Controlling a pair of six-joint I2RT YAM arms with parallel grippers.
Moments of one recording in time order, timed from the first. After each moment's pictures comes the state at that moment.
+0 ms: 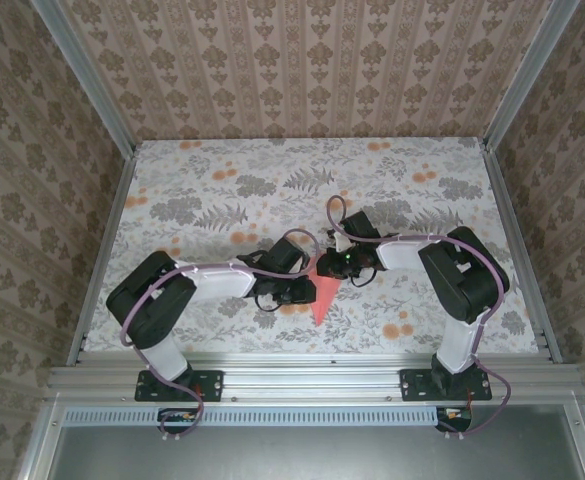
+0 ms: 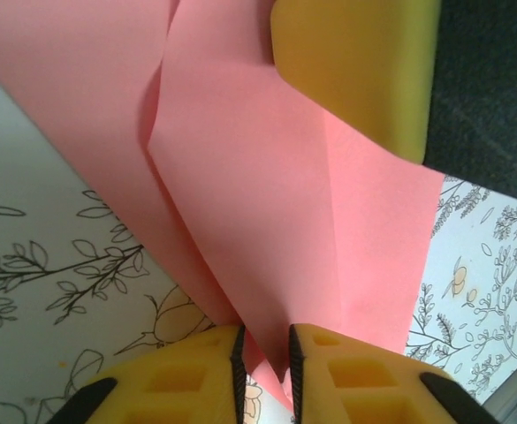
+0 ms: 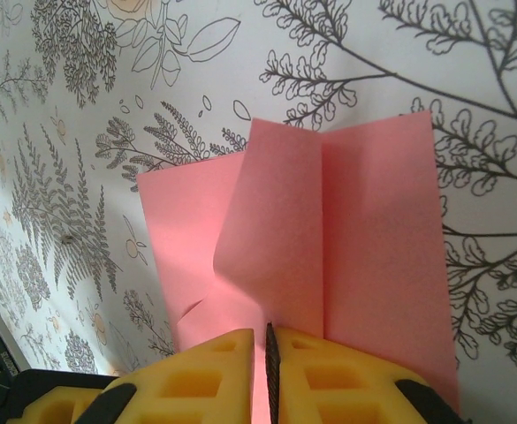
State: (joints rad) left arm -0.88 1.69 0.82 -0.17 0.34 -0.77; right arm 0.48 1.83 0.89 -0.08 -0.53 0.57
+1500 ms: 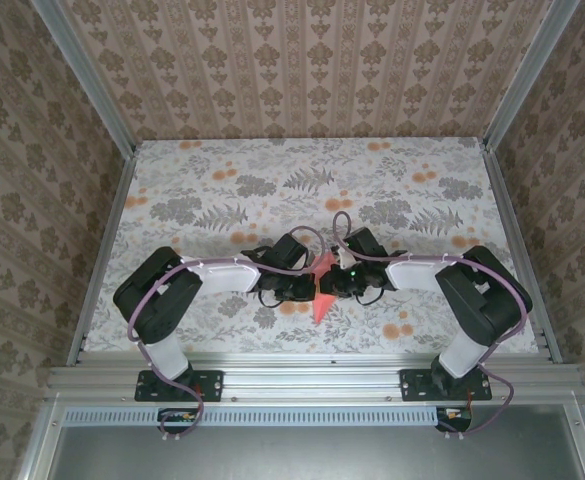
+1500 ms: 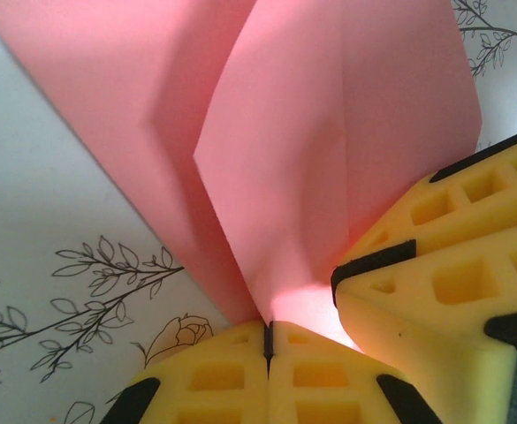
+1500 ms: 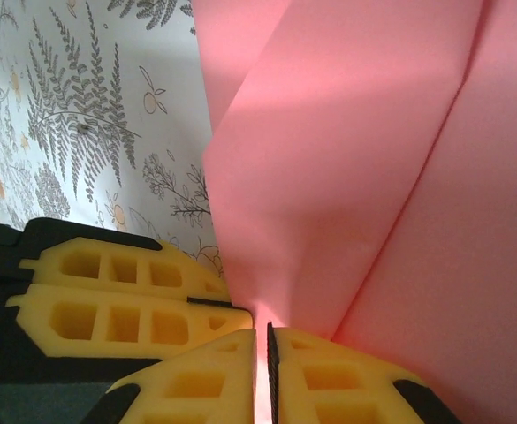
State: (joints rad) left arm -0.87 1.74 0.88 -0.21 0.35 -0.67; right arm 0.55 1.66 0.71 -0.06 -0.55 0.68
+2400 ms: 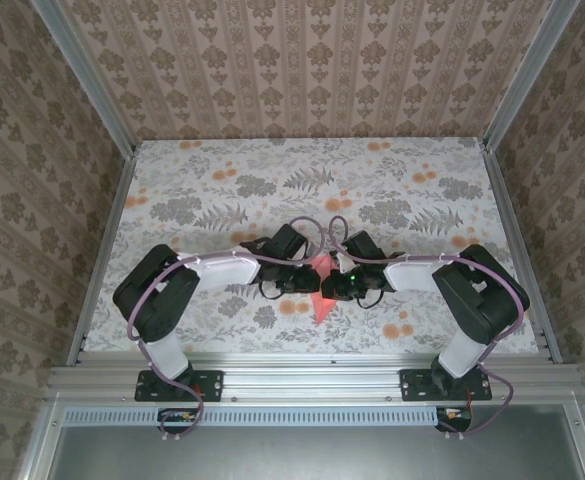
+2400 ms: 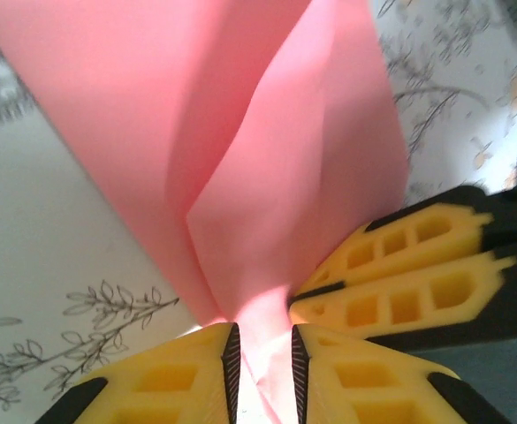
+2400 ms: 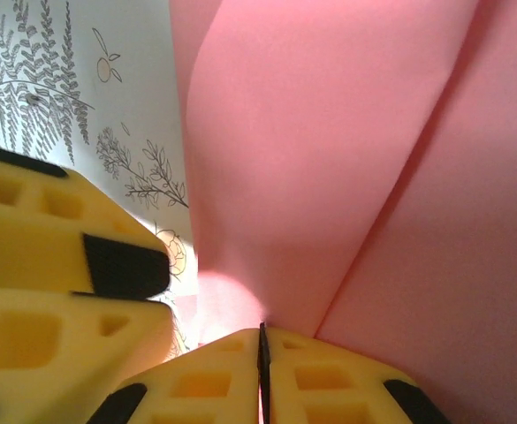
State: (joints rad) left arm -0.84 1.74 0.96 -0.27 0.37 -0.66; right arm 0.56 1.68 0.70 -0.09 -0.51 0.60
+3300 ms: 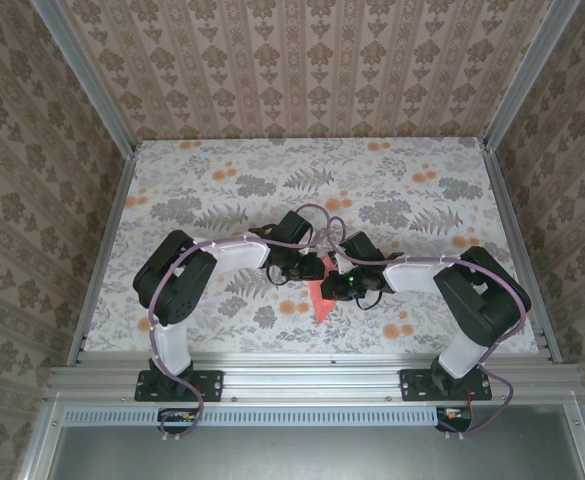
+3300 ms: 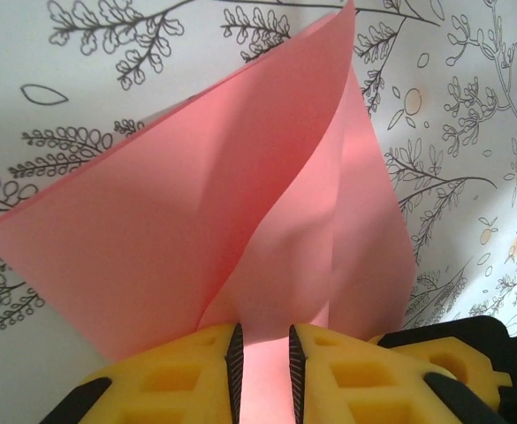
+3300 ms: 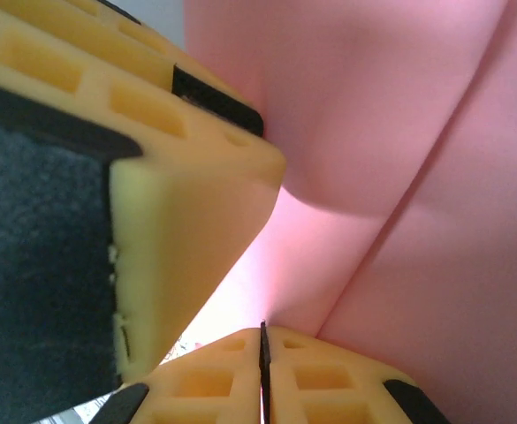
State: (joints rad) left arm -0.79 1.89 1.10 -0.30 0.41 -0.60; right arm 0.58 1.66 0.71 -0.10 -0.47 0.57
